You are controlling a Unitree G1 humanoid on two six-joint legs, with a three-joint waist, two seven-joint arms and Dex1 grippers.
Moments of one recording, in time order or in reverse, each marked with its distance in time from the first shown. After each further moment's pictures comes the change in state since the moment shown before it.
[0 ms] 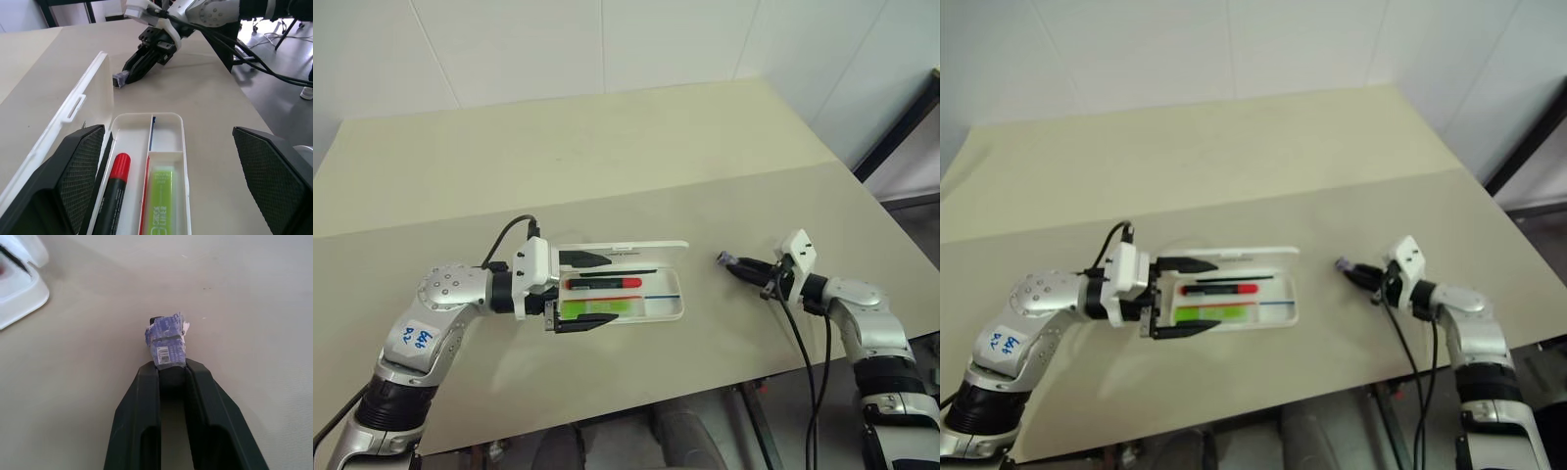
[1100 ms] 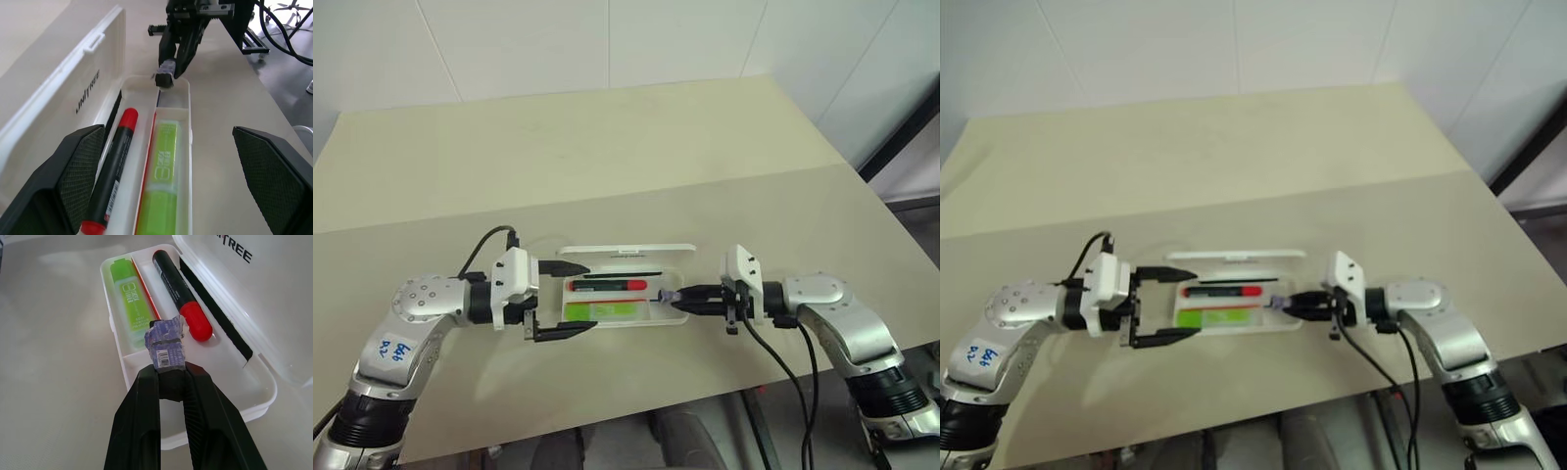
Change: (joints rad) left arm 0.116 0.063 0.086 -0.002 -0.001 -0.022 -0.020; right arm -0.033 -0.017 0.270 -0.430 0.084 0.209 0.126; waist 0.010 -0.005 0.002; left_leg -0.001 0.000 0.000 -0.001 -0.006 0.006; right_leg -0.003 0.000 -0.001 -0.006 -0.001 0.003
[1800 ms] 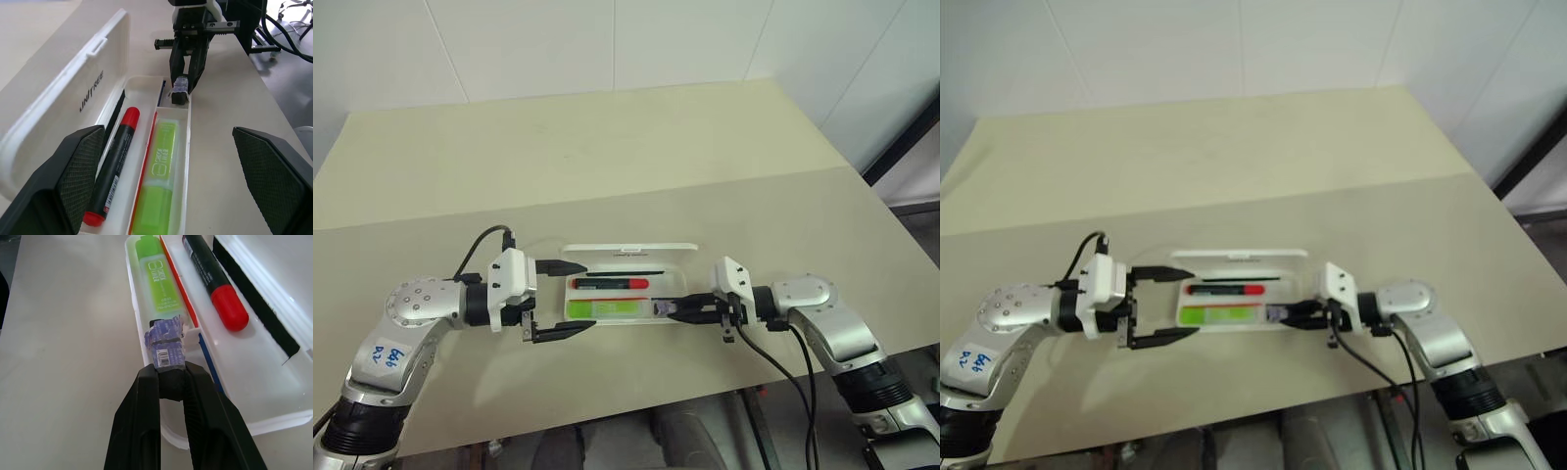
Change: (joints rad) left arm 0.001 0.006 0.007 -0.040 -0.003 0.013 0.026; right arm 0.006 0.035 0.035 0.074 -0.070 -0.106 0.059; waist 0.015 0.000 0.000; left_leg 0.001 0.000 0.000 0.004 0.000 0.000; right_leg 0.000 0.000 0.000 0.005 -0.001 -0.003
